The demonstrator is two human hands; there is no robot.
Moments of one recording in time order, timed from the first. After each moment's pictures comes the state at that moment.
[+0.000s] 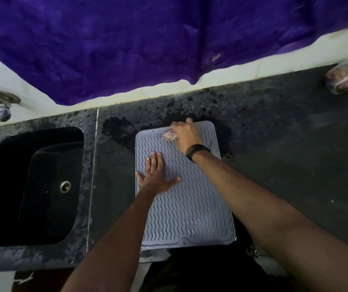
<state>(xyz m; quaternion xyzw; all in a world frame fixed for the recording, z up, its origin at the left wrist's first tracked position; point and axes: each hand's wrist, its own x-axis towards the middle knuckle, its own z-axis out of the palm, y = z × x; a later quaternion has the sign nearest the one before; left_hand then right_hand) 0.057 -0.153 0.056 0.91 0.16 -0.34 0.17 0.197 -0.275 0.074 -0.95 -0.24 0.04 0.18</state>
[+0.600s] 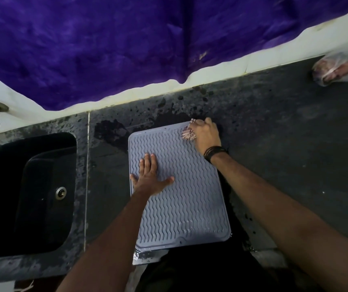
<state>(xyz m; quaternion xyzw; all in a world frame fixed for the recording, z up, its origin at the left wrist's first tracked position) 0.057 -0.149 0.049 0.91 0.16 -0.34 0.17 0.195 -0.354 0.072 -0.98 -0.16 0.05 0.13</state>
